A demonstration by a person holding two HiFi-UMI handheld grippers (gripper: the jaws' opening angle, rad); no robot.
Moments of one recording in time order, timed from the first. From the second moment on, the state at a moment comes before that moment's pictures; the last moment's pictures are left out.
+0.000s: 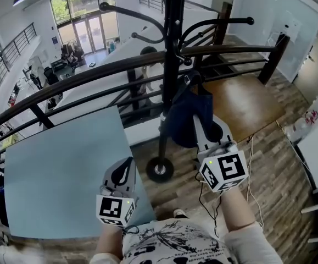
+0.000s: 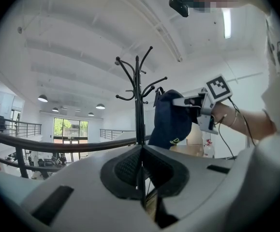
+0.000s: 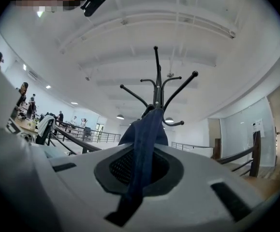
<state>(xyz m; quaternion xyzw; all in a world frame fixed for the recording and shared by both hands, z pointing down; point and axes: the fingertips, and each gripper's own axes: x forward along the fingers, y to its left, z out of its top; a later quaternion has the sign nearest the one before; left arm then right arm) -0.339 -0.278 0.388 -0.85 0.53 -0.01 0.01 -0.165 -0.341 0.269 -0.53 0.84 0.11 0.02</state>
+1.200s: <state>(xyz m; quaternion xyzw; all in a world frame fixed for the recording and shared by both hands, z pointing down) -0.330 -0.282 0.384 -0.83 0.56 -0.01 0.01 -0.148 -0.316 0.388 -0.47 0.88 0.05 -0.04</state>
